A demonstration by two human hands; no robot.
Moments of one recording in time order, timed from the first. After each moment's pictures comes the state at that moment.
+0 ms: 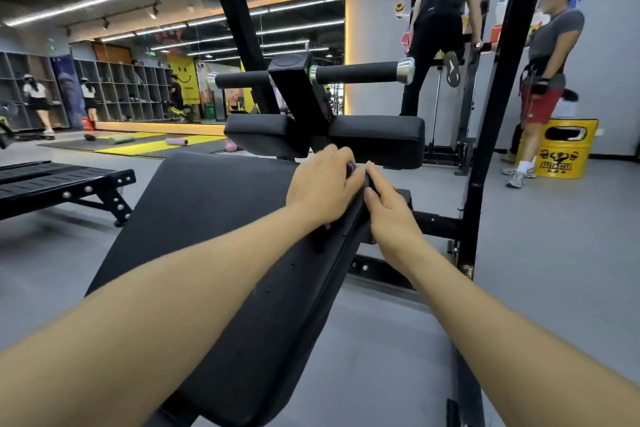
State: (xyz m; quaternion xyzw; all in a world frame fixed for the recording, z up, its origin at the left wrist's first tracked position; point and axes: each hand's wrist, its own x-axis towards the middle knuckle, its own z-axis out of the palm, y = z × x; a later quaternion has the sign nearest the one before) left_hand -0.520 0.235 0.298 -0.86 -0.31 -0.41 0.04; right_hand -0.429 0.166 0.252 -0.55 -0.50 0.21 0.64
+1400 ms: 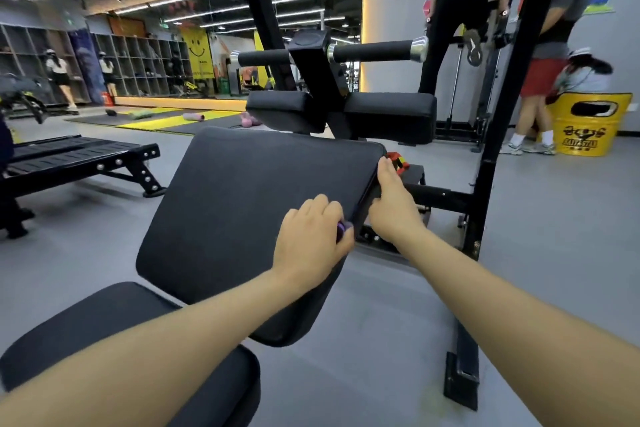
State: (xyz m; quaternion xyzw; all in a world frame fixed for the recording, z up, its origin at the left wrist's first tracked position) left_hand -0.594 0.162 0.216 -0.84 -0.33 -0.40 0.14; right_hand -0.463 0.121 0.259 -0.72 -0.53 0.10 0.44
